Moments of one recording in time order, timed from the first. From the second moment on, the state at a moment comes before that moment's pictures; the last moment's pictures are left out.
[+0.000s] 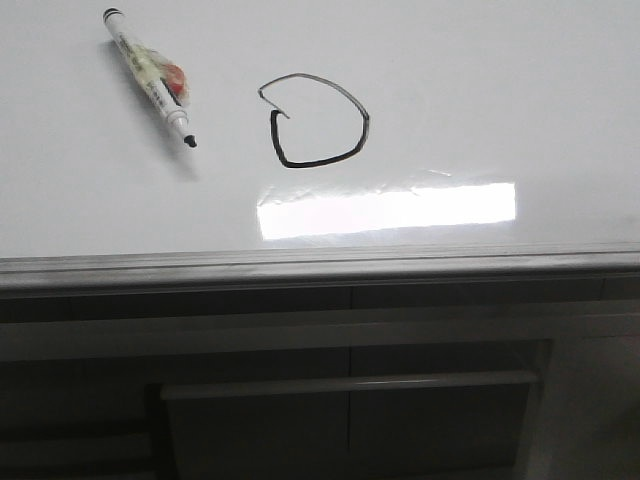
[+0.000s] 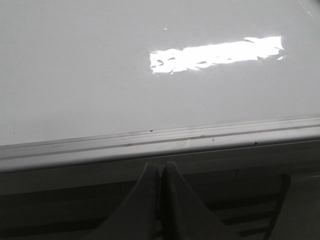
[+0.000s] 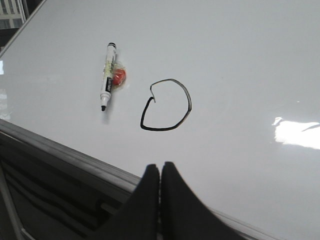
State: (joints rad) left arm -0.09 0.00 0.01 -0.01 0.33 0.01; right arm 0.75 0.61 -0.03 0.28 -0.55 -0.27
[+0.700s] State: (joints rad) left arm -0.09 0.00 0.01 -0.01 0.33 0.01; right arm 0.42 0.18 0.01 -0.18 0.09 0.06
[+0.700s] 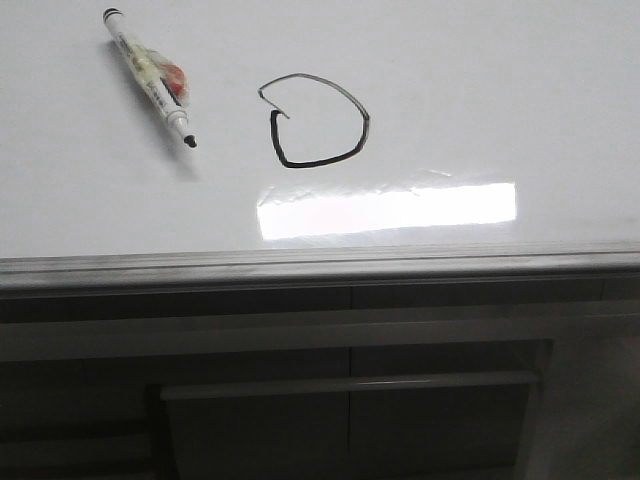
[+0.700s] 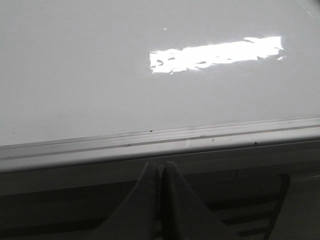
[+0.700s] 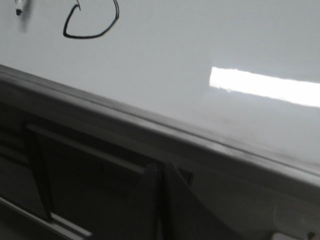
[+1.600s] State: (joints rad) left arm -0.09 0.00 0.01 -0.01 0.33 0.01; right arm 0.42 -0.01 0.01 -0.18 0.32 0.06
